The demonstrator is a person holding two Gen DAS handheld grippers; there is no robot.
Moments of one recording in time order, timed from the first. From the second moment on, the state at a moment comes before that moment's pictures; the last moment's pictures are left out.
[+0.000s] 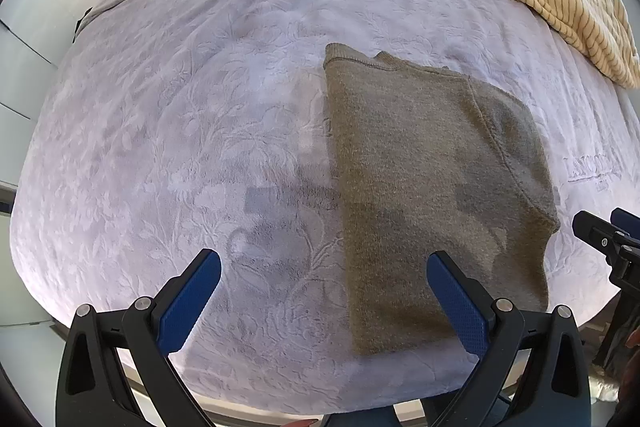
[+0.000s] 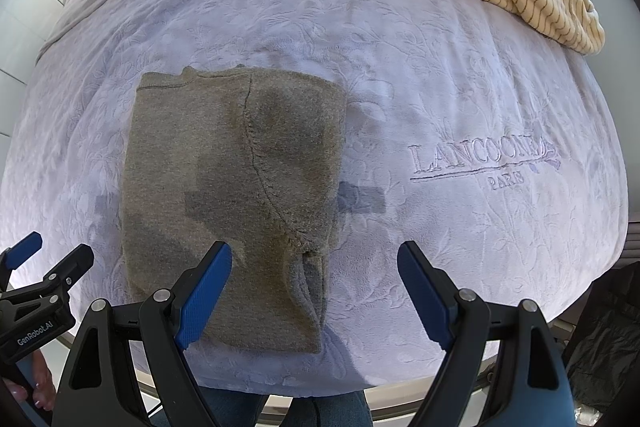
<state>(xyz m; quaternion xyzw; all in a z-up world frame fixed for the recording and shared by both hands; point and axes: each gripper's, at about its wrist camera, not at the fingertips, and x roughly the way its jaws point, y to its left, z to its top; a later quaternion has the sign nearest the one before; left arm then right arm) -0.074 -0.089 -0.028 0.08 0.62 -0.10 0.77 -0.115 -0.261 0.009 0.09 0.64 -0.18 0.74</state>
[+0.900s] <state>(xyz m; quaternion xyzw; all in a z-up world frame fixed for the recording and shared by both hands) -0.069 -0.086 -0.031 0.08 0.62 -0.09 0.77 -0.110 -0.266 0.006 0.08 0.65 -0.17 0.73</state>
